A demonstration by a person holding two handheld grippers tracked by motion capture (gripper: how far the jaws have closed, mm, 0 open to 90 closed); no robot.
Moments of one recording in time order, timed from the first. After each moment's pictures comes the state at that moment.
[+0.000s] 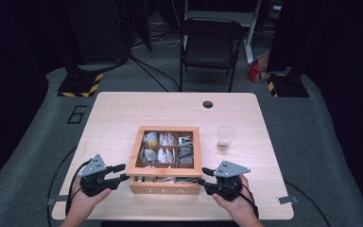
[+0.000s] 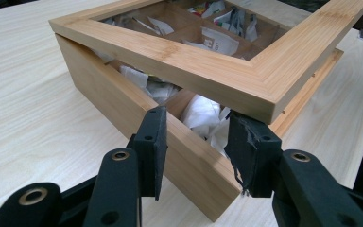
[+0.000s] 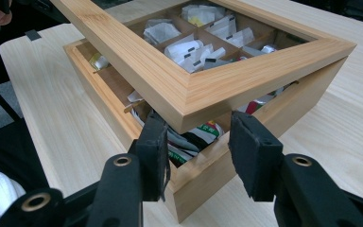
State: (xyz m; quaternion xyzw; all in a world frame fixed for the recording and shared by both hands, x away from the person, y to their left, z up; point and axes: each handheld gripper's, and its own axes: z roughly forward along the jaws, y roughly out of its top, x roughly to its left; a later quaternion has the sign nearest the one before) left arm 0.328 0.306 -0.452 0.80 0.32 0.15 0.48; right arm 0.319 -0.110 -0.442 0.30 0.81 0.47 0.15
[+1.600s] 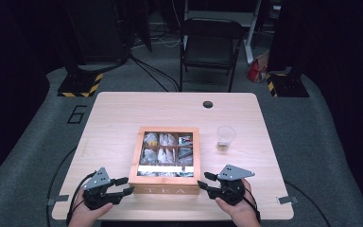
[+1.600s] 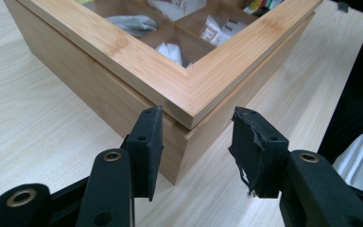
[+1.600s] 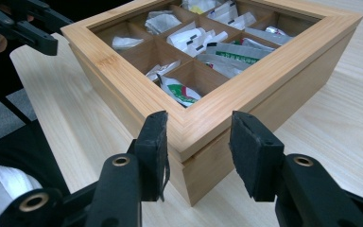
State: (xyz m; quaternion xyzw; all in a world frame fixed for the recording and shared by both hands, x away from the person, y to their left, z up) left arm 0.301 0.299 -0.470 0.82 0.32 0.11 0.47; right arm 0.312 -0.120 -0.452 0.32 0.80 0.48 0.13
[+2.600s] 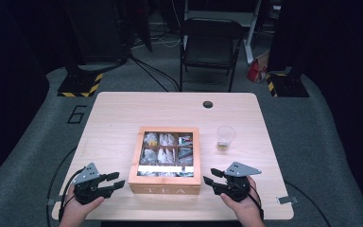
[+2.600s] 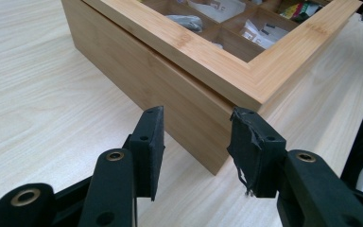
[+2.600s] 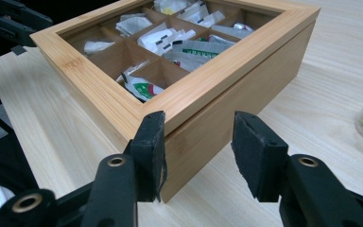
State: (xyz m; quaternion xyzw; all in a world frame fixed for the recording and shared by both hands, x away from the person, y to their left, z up) left arm 0.316 0.328 -0.475 0.80 0.34 0.13 0.47; right arm 0.322 -0.137 -0.459 0.35 0.79 0.49 0.14
